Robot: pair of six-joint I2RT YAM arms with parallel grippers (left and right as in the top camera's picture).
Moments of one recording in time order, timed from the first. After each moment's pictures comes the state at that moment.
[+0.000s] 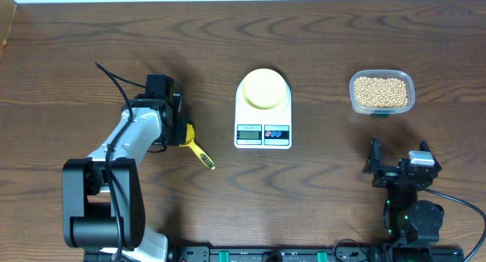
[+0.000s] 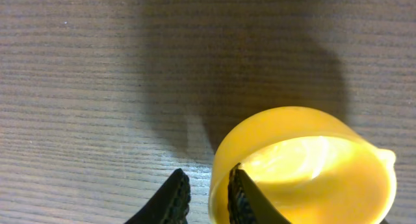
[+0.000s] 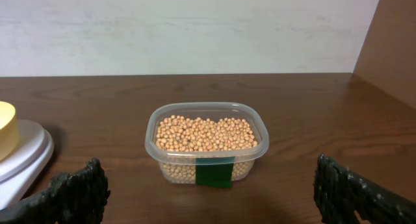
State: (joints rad) left arm -0.02 1.72 0.97 -0.67 -0.08 0.02; right arm -0.01 0.01 0.01 -0.06 0.09 0.00
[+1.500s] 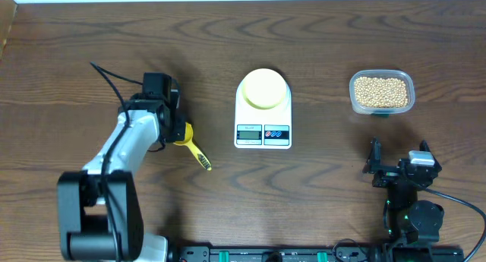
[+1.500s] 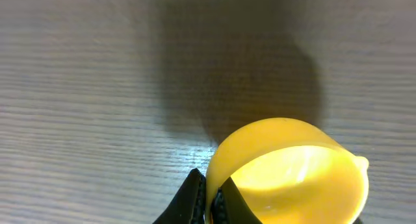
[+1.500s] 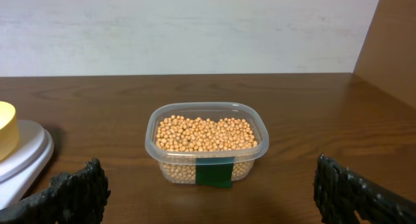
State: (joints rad) left arm -0.02 1.64 0.97 -0.67 -0.08 0.02; right arm -0.01 0.01 0.01 -0.06 0.09 0.00
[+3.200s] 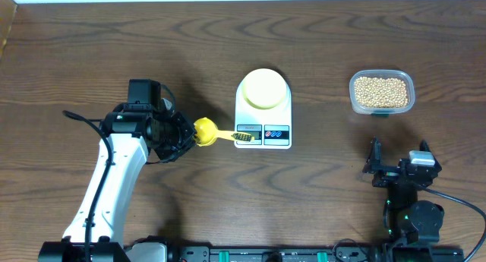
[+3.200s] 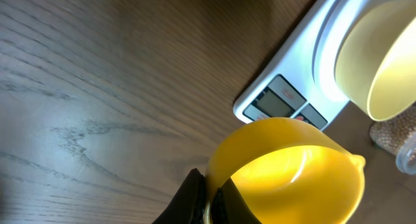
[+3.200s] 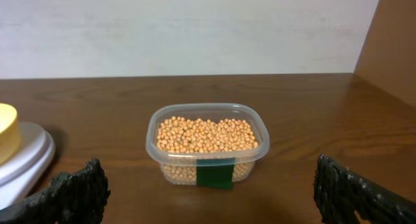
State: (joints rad) left arm -0.02 1.38 0.97 -0.92 0.43 -0.70; right arm -0.01 0.01 0.01 -0.05 0.08 0.01
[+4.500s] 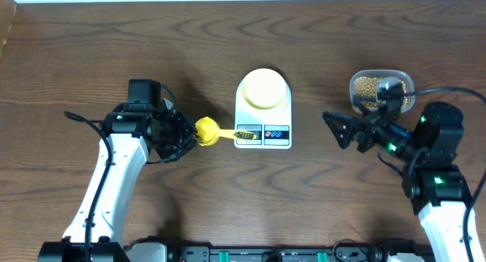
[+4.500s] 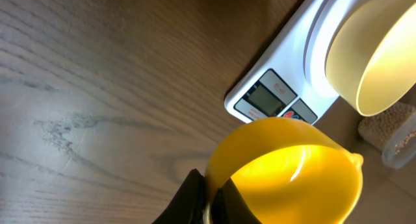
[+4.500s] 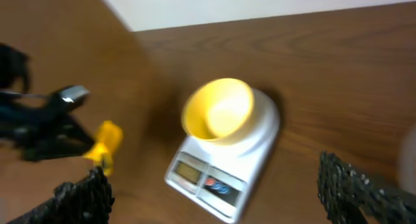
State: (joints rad) left arm -0.02 1.38 0.97 -0.92 0.46 -0.72; right arm -0.01 0.96 0.67 -0.15 -0.78 0.19
